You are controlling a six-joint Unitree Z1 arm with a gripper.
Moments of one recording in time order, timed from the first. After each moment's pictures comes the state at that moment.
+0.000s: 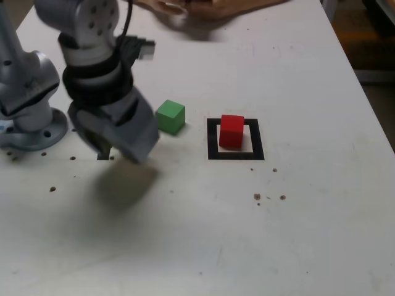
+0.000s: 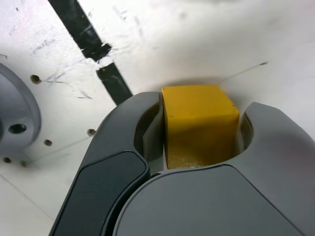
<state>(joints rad) -0.60 1.52 -0.87 0.95 0.14 -0.17</state>
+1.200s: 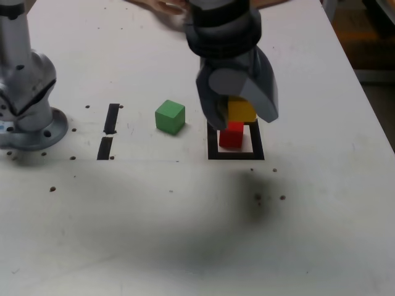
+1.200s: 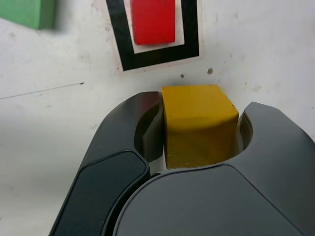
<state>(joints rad) -0.34 1.79 -1.46 1.06 0.12 -0.20</state>
